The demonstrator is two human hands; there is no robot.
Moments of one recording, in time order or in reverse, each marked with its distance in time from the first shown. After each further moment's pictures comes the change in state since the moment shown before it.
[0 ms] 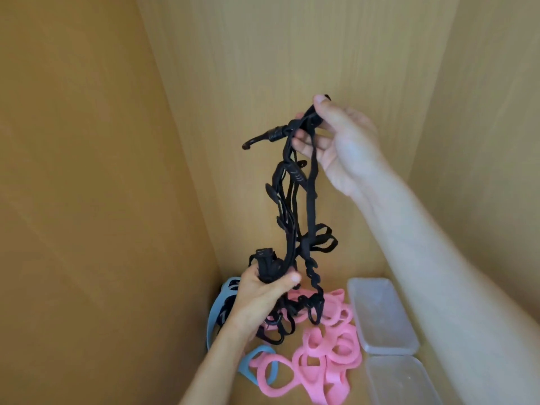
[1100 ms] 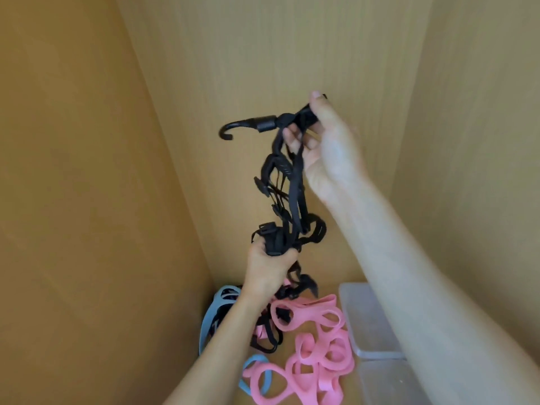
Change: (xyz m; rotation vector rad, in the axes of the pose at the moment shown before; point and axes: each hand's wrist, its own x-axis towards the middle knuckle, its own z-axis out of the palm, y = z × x) left_hand 0.048 0.026 0.036 0.076 0.145 0.138; right_hand -0.010 -0.004 0.014 0.241 0.128 -0.041
